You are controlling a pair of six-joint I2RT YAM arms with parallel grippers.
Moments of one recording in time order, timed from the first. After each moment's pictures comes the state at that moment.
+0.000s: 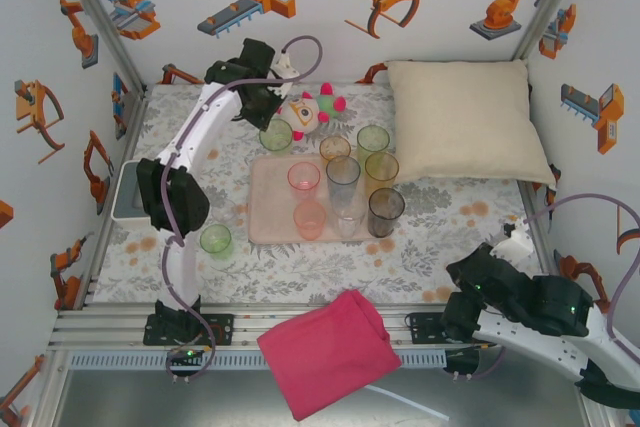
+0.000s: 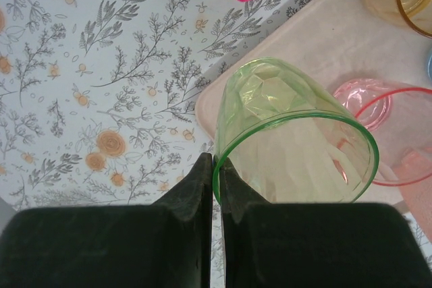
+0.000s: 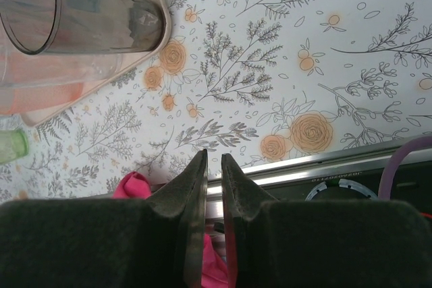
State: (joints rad) left arm -0.45 2.11 2.18 -1.11 0.00 0.31; right arm 1.09 0.22 0.76 -1.49 0.60 1.39
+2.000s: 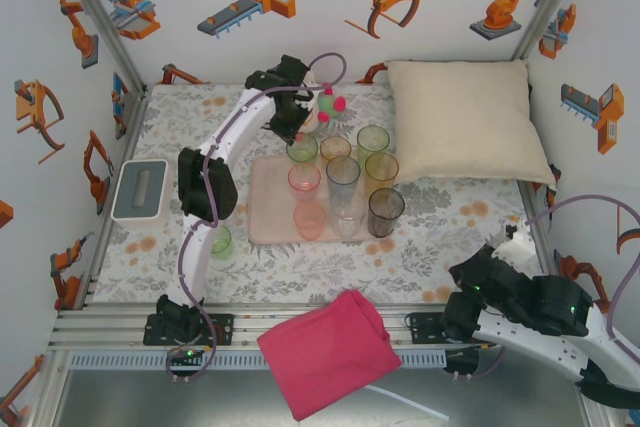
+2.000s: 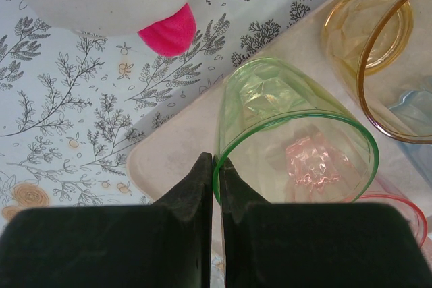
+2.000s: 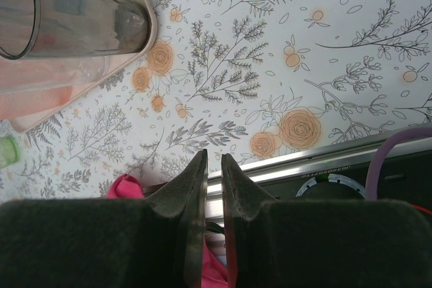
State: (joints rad) left arm -0.53 2.37 2.36 -1.14 0.02 0.18; right arm 1.09 0.22 0.76 -1.54 0.60 1.42
